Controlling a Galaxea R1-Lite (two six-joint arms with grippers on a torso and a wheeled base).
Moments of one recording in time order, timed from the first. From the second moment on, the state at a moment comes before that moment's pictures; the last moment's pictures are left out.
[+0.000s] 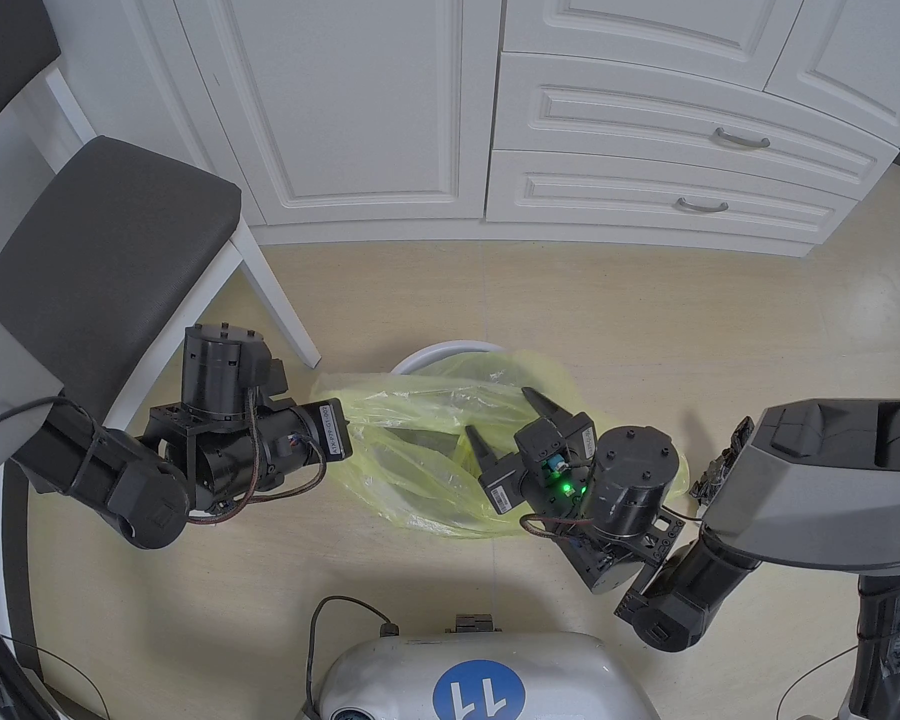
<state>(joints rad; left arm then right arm) -0.44 1.91 -0.79 -0.68 0.00 -0.43 0.77 2.27 -0.78 -1.55 -0.38 -0.40</state>
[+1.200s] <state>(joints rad) -0.49 2.17 -0.86 -1.17 0.12 -0.54 0.62 2.68 -1.57 -1.52 -0.44 -0.26</state>
